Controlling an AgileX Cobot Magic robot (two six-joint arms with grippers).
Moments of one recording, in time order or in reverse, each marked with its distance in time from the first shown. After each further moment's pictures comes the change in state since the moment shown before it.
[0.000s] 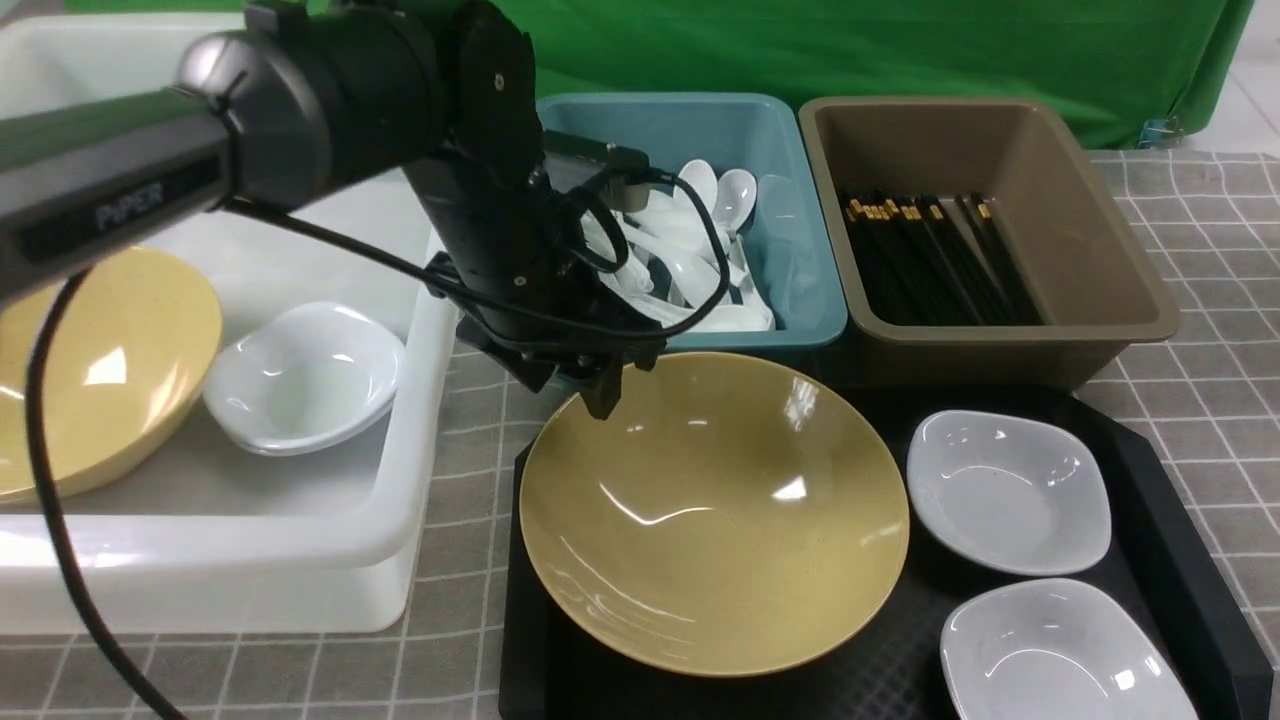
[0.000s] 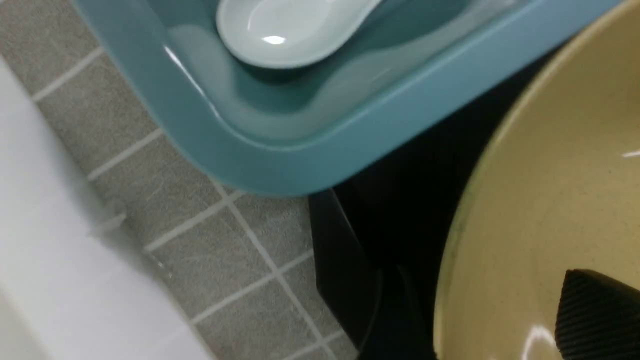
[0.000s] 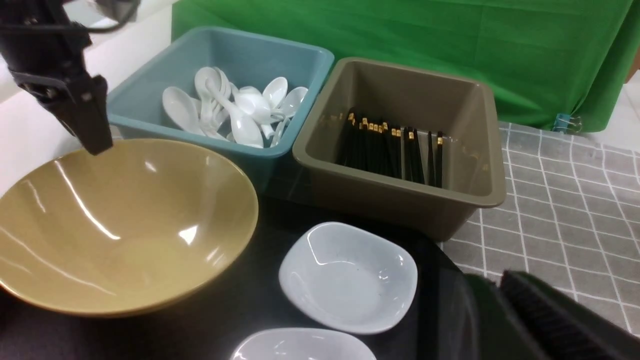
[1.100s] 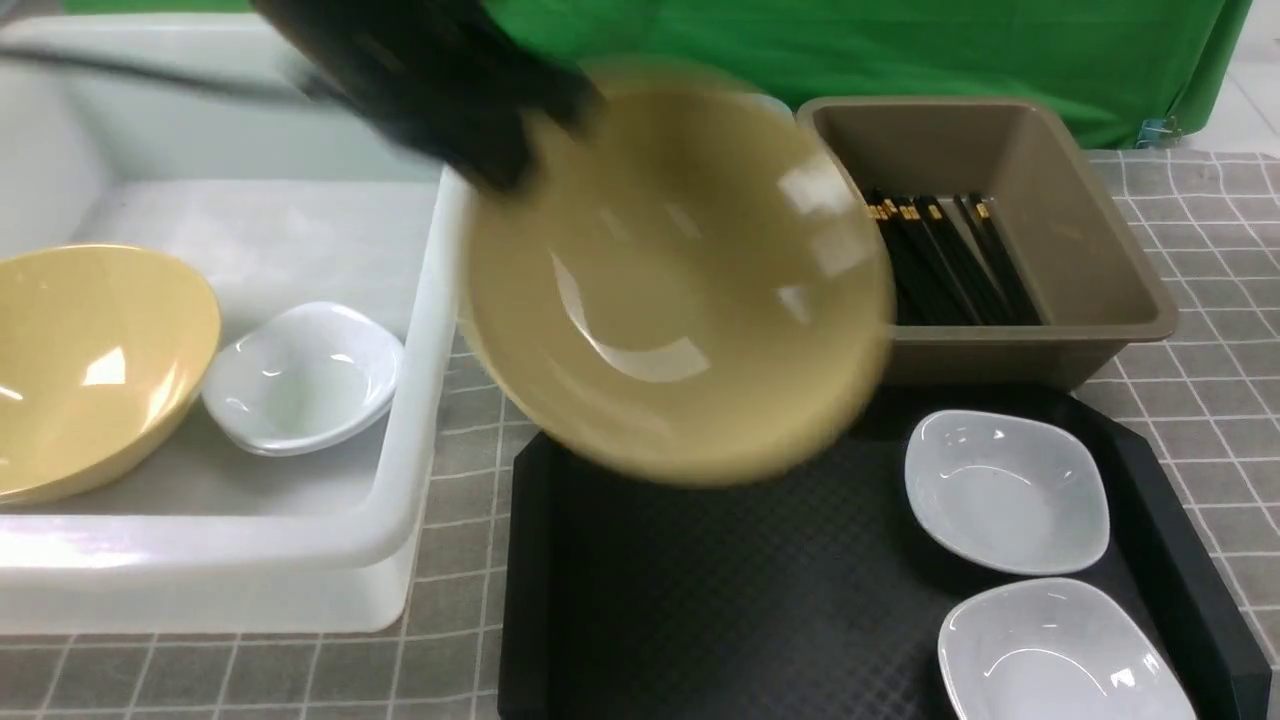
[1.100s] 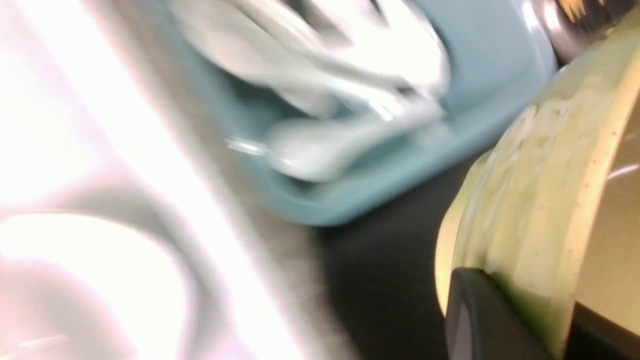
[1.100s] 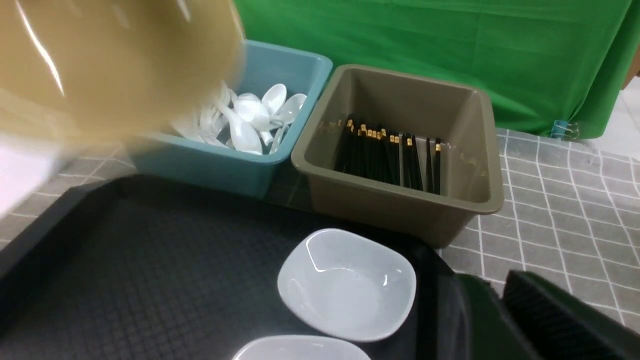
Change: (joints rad) right arm 0.000 0.000 0.000 0.000 -0.016 0.000; left arm 0.196 -0.327 -0.149 -0.025 0.118 -0.026
